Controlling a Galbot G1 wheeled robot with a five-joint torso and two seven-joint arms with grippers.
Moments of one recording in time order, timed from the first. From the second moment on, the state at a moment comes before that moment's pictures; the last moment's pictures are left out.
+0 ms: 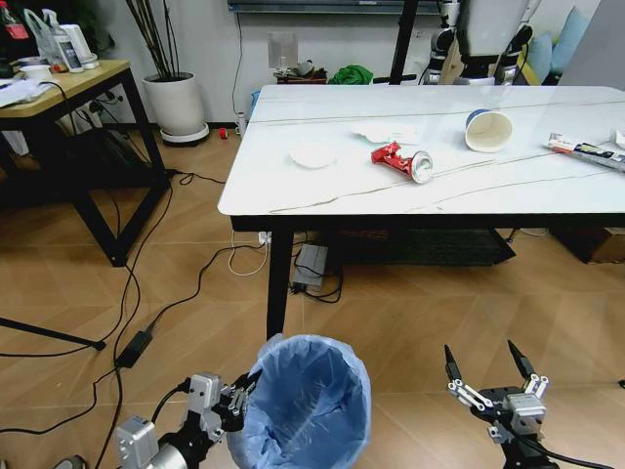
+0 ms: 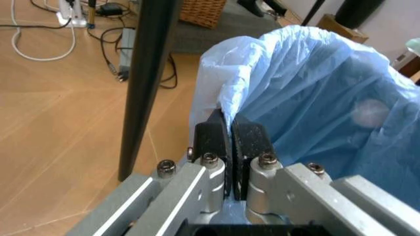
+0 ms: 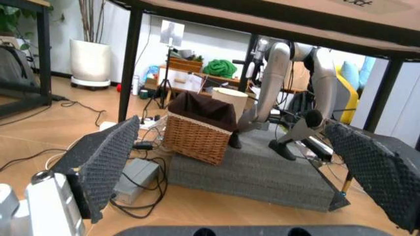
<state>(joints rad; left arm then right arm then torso) 1.94 -0.96 -0.53 -2.45 -0.69 0.32 -0.01 -2.01 1.61 0.81 2.23 0.07 0.44 -0.23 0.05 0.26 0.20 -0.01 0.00</state>
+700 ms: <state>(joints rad) 1.94 -0.95 -0.52 -2.46 -0.78 0.31 0.00 -2.00 1.61 0.81 2.21 0.06 0.43 -0.23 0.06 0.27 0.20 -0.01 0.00</state>
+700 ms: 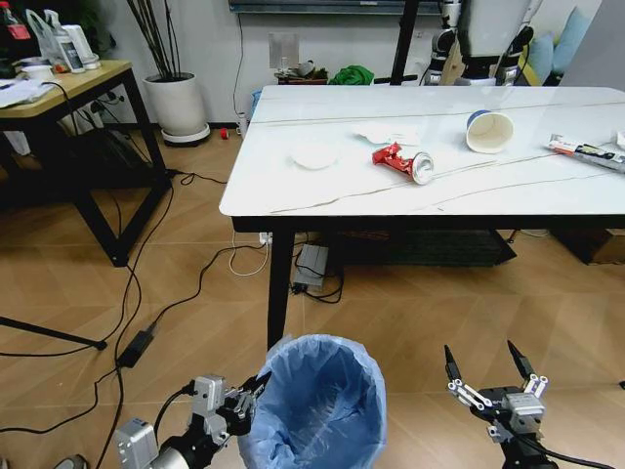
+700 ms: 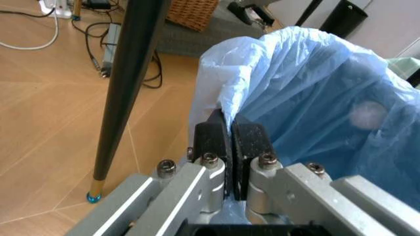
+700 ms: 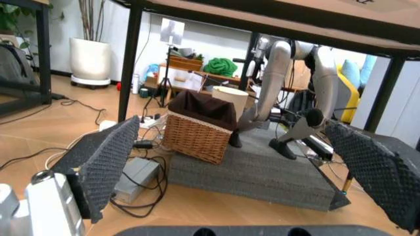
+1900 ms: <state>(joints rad) 1.95 -0.95 -0.53 -2.46 -0.78 0.29 0.04 -2.01 1.61 0.81 2.22 0.06 0.43 -0.22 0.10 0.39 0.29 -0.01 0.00</state>
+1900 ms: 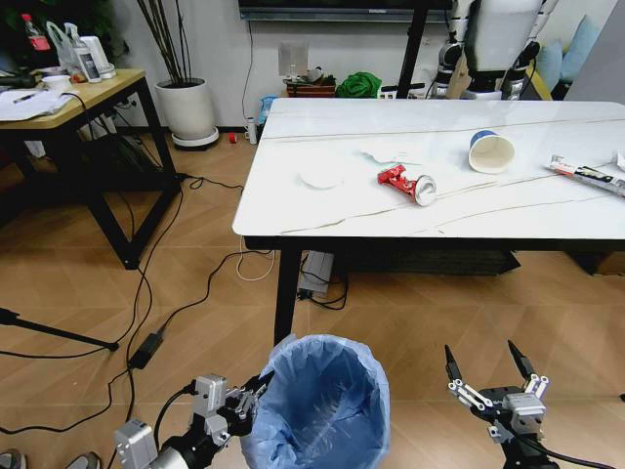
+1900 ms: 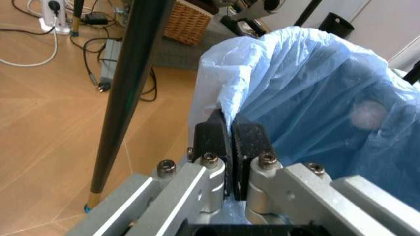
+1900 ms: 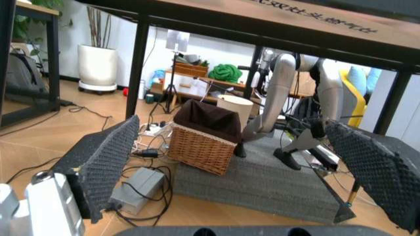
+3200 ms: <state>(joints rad) 1.96 -0.95 -0.53 -2.45 -0.79 0.28 0.05 -2.00 1.61 0.82 2.22 0.07 0.43 -0.22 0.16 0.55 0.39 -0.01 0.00</state>
